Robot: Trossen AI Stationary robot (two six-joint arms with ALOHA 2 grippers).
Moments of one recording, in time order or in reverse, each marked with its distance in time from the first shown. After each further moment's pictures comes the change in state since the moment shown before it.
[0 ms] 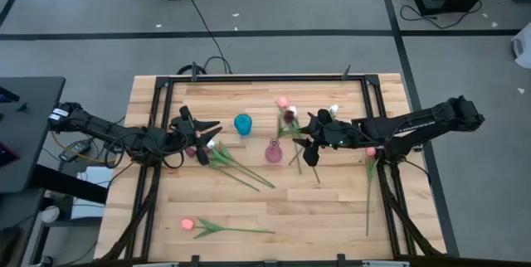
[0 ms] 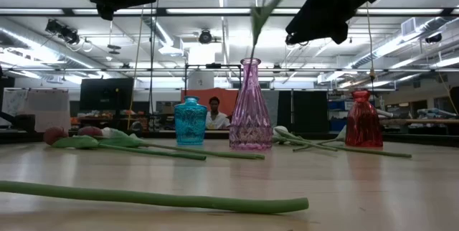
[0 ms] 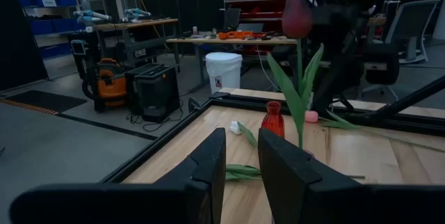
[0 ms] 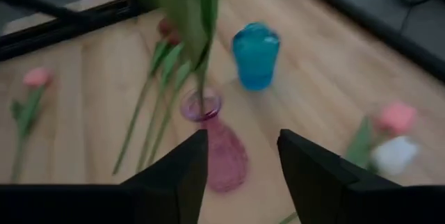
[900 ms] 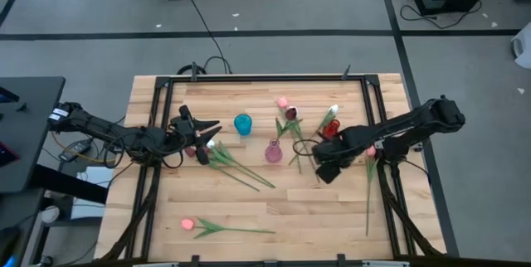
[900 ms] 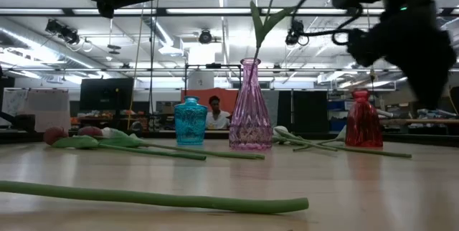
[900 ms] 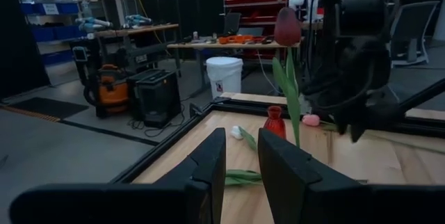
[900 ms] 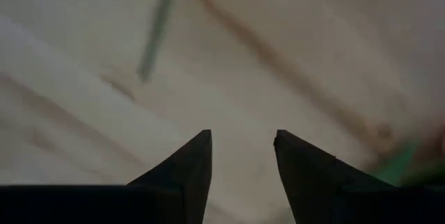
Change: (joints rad) left arm 0.000 0.000 0.000 0.021 0.000 0.039; right arm 0.073 0.223 0.086 -0.856 -0.501 0.686
